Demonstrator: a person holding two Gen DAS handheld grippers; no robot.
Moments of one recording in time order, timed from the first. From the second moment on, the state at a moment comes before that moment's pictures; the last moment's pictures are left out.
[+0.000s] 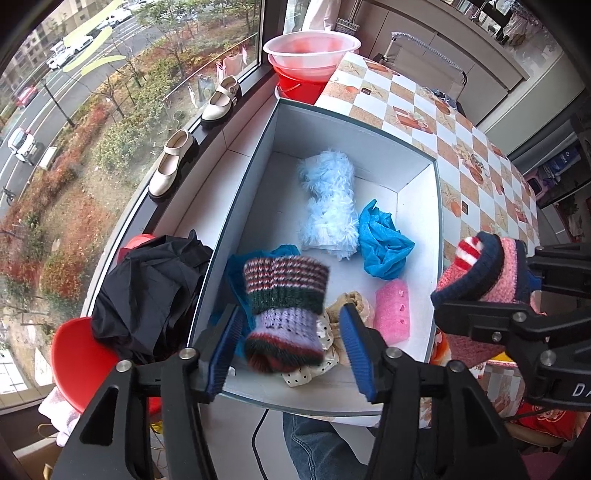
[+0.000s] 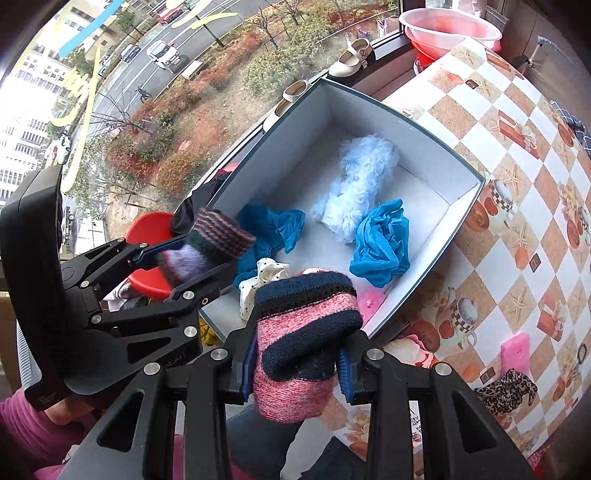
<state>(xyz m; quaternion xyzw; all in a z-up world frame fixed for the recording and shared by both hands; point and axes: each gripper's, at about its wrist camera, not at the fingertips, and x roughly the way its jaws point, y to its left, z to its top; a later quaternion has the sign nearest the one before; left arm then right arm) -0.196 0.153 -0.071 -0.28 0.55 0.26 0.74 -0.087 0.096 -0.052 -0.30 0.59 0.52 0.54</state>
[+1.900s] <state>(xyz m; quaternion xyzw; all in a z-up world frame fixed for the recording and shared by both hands) 0.068 -0.020 -0.099 -0.11 0.69 0.05 0.71 0.172 -0.159 -0.238 -0.15 0.79 0.25 0.53</state>
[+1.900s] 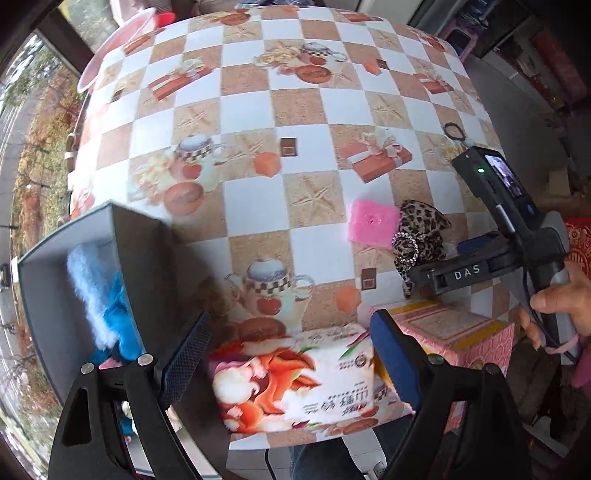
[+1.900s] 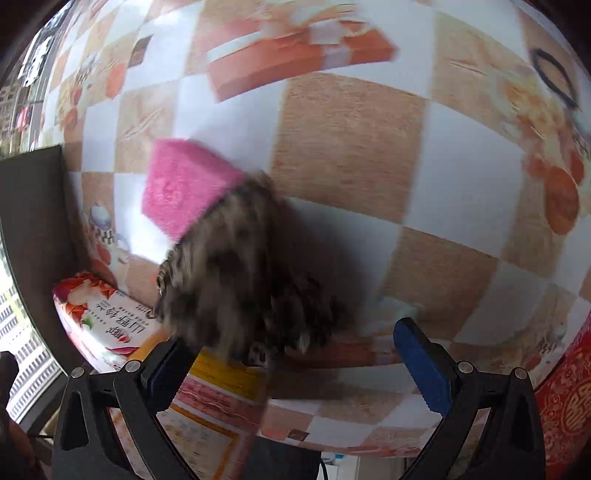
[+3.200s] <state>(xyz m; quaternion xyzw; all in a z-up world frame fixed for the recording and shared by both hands) 0.149 -0.128 -0.194 0.09 0.73 -0.13 0.66 0.165 -0.267 -0.220 -0.03 0.75 0.21 0.63</state>
